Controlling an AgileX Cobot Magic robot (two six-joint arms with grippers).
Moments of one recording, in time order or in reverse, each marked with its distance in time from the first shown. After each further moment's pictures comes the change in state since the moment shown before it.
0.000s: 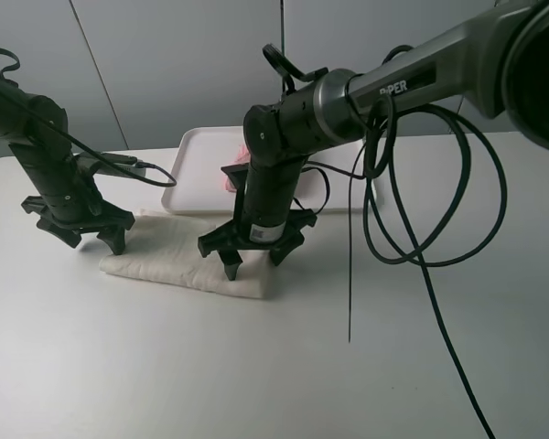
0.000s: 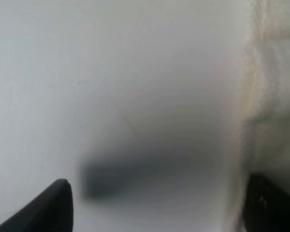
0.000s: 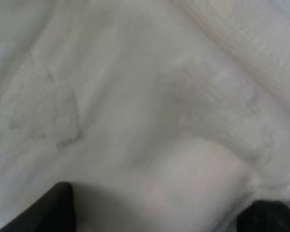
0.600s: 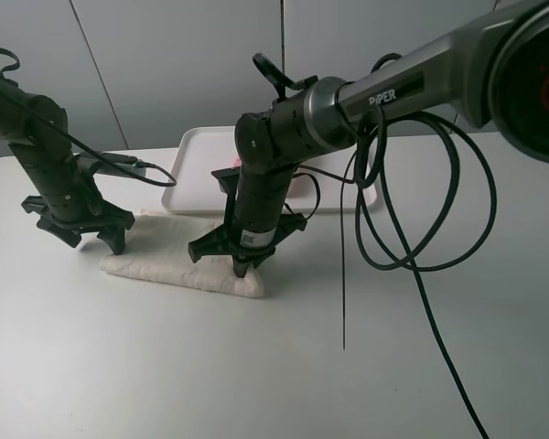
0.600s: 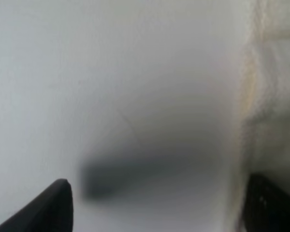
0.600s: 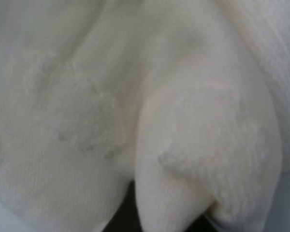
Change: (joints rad) left arm 0.000 0.002 0.000 0.000 0.000 0.002; right arm 0.017 0.013 -0.006 0.009 -0.034 -0.013
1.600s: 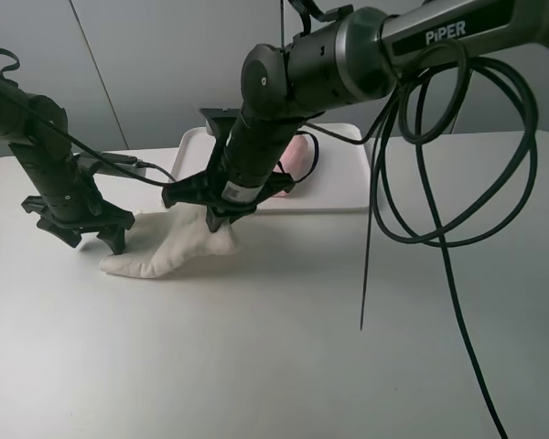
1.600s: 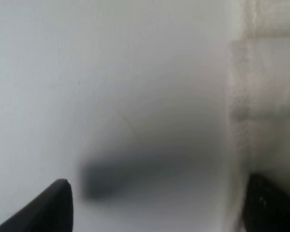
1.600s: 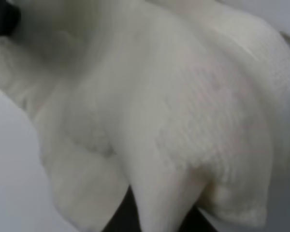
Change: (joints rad) left arm 0.000 0.000 0.000 0.000 0.000 0.002; right arm -0.002 -0.158 0.008 0.150 -0.092 -0.060
